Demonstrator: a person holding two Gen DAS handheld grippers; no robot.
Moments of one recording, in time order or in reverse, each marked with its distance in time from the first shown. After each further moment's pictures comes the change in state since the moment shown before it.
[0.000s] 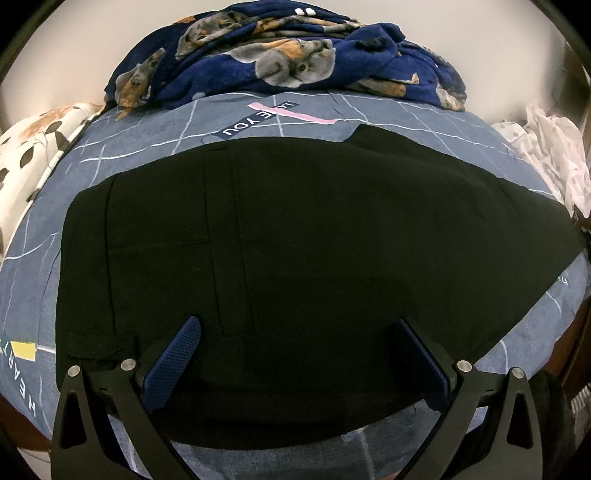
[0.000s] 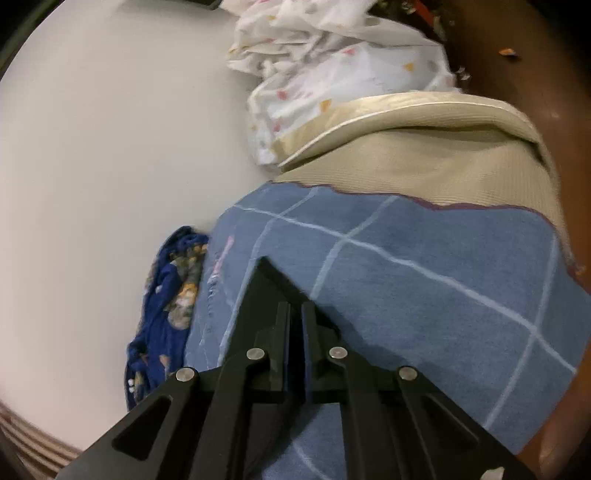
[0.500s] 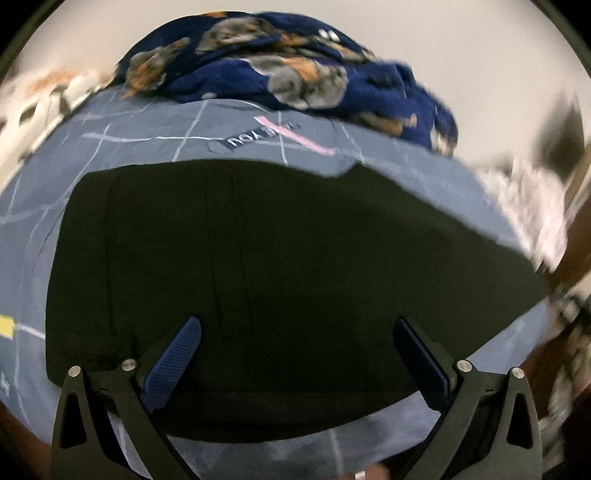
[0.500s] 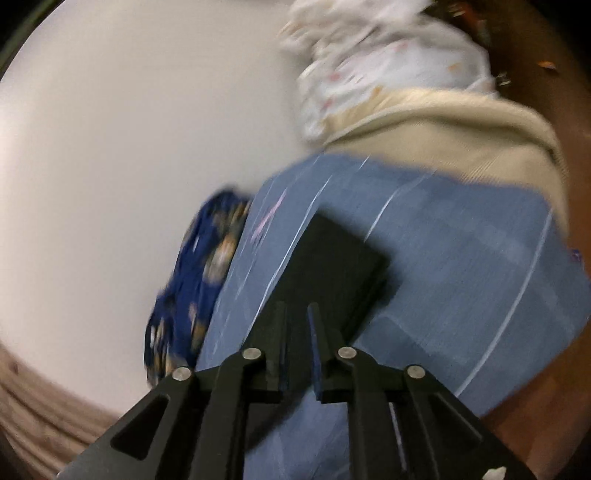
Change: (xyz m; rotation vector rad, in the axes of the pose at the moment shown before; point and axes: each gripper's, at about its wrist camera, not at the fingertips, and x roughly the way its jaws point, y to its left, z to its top) left arm -0.026 0.031 0.008 -0.200 -0.063 -0.191; right arm -0.037 0.037 -0.051 -0.152 0.120 0.074
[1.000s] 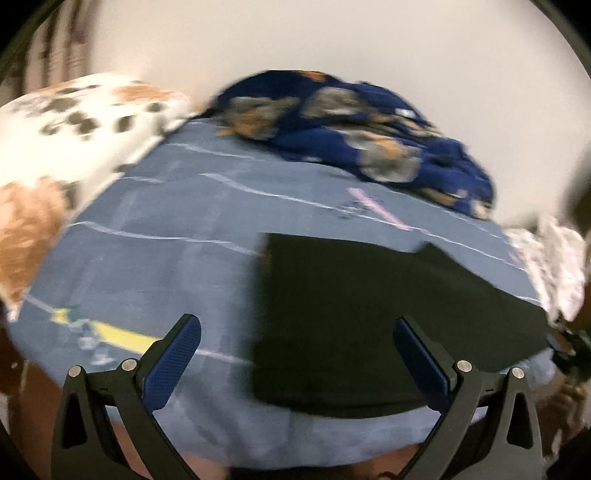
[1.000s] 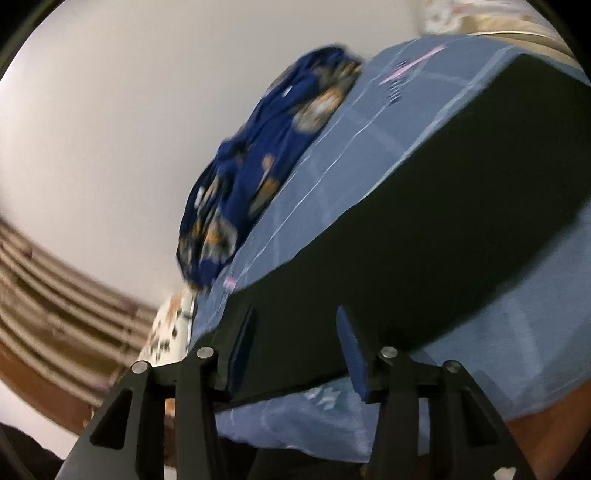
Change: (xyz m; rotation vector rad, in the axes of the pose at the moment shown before) left arm -0.108 0.095 0.017 -0.097 -0.134 0.188; right arm 0.084 0.128 -0.147 -0.236 0.364 0.150
